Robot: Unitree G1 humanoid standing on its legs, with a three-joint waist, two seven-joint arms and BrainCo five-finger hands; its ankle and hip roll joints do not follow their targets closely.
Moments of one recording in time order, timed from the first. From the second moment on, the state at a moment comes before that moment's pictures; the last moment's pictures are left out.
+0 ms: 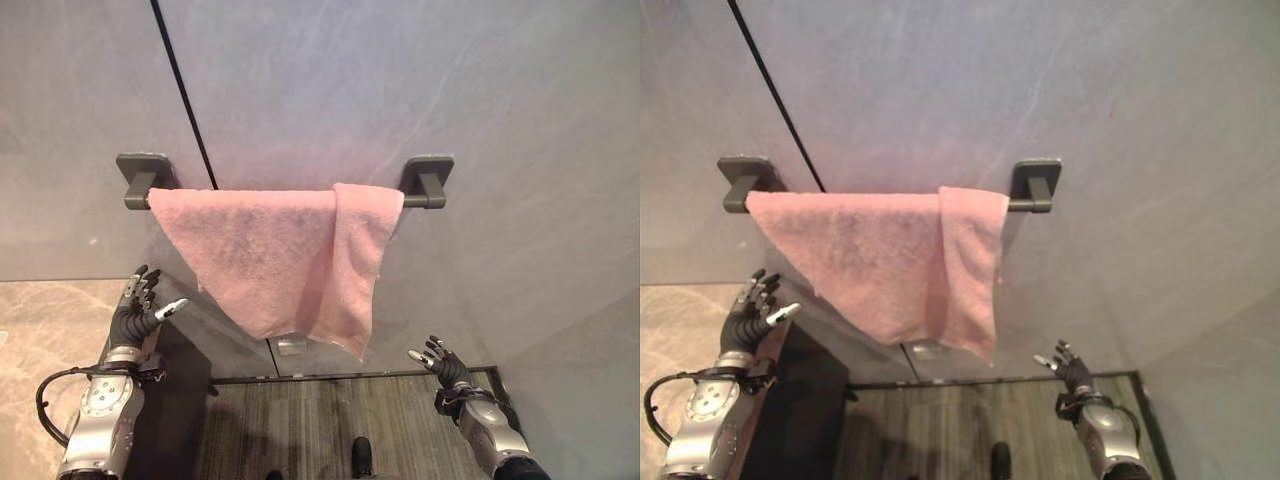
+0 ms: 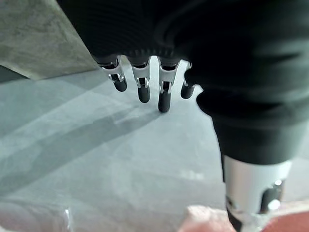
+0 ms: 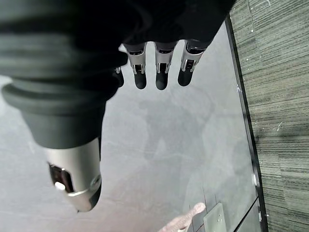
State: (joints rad) left arm 0.09 0.54 0.10 0.18 -0.47 -0.19 0.06; right arm -0.06 -0.33 0.18 0.67 0.52 -0.07 0.00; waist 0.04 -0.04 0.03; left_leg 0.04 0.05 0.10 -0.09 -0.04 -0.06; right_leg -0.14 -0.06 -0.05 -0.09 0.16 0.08
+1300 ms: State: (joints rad) left arm 0.08 0.54 0.02 0.11 -0.47 -0.20 0.06; right arm -0.01 -0.31 0.20 0.64 0.50 -0.07 0.00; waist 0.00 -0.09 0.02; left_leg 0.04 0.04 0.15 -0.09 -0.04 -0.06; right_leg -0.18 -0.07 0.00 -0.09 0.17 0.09
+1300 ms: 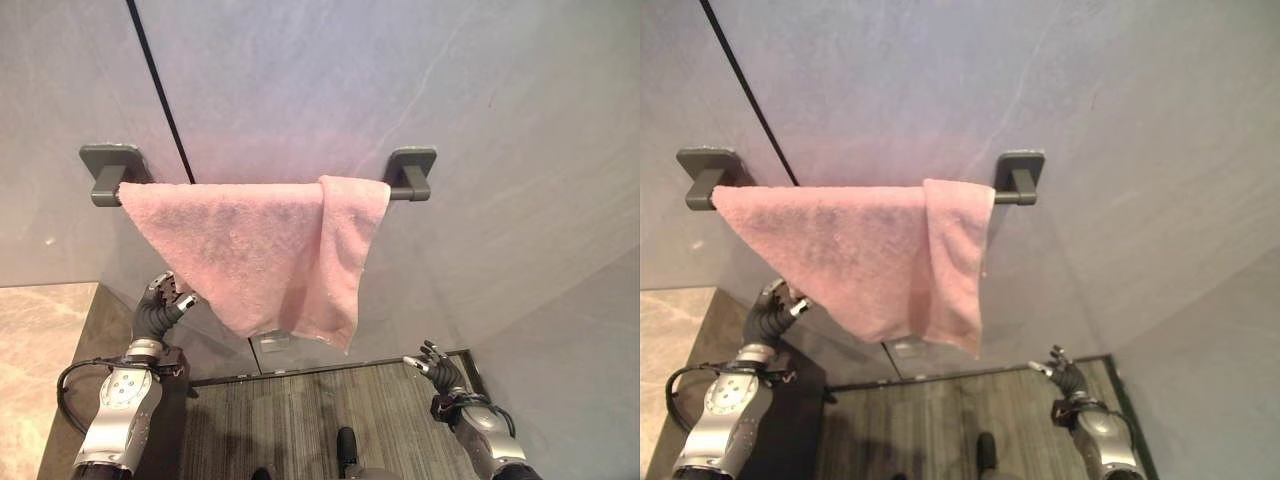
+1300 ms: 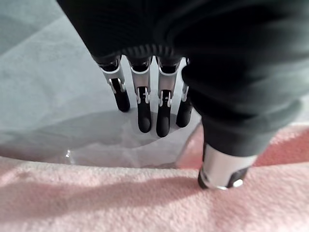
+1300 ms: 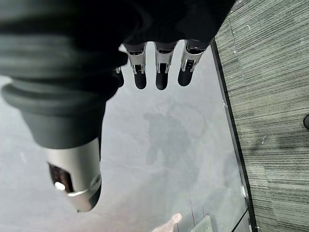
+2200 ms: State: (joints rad) left arm 0.05 0.49 0.03 0.11 -0.48 -0.24 0.10; right arm 0.00 -0.31 0.21 0.65 0.49 -0.07 0.00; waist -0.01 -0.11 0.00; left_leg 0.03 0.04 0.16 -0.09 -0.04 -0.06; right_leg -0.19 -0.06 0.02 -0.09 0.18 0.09
